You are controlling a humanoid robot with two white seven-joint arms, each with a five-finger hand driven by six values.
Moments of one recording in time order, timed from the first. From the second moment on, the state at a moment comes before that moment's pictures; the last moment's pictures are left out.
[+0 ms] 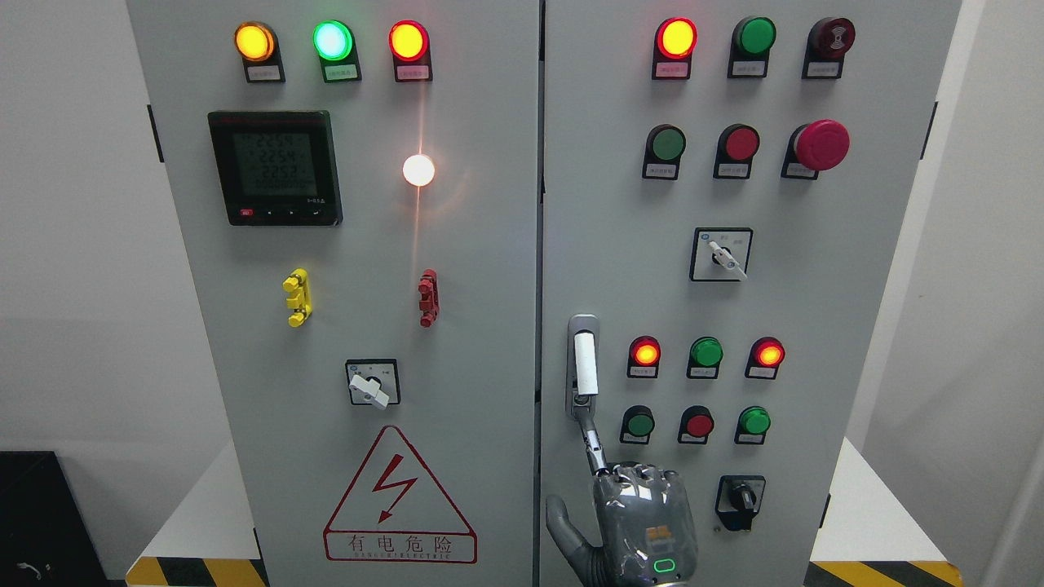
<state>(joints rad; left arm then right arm) 0.00 -0.10 -0.14 -0.05 0.16 -0.10 -0.06 -0.28 0.14 0.29 -1.62 1.49 0.12 -0.21</state>
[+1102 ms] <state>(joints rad) 0.00 -0.10 -0.14 -0.05 0.16 -0.10 -0.06 -0.28 0.14 0.29 -1.63 1.49 0.12 -0.23</state>
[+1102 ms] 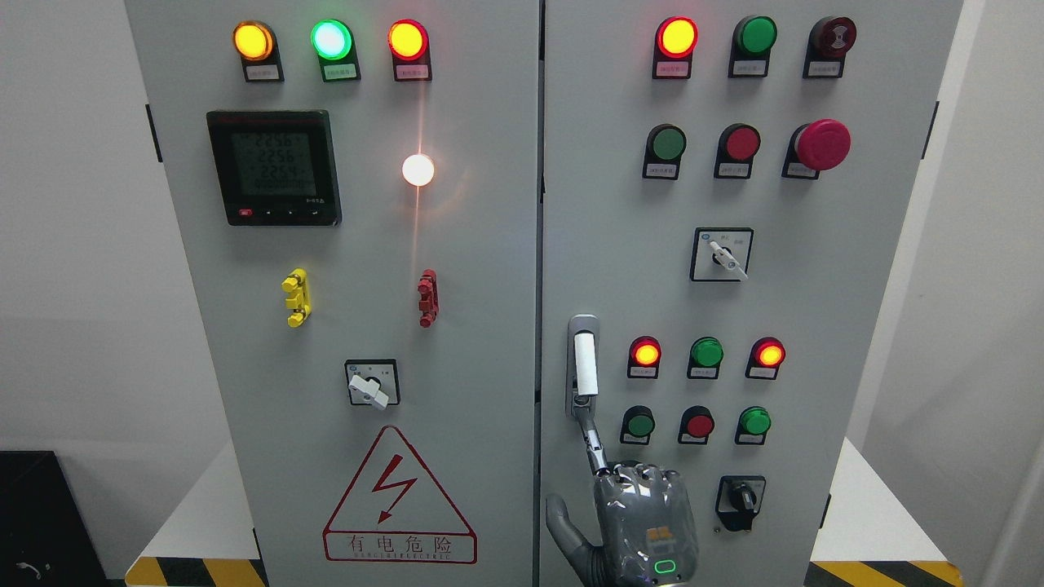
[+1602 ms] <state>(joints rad) 0.00 -0.10 -0.14 -0.05 0.16 -0.10 -0.06 -0.28 0.14 0.29 -1.66 1.49 0.12 -0.23</state>
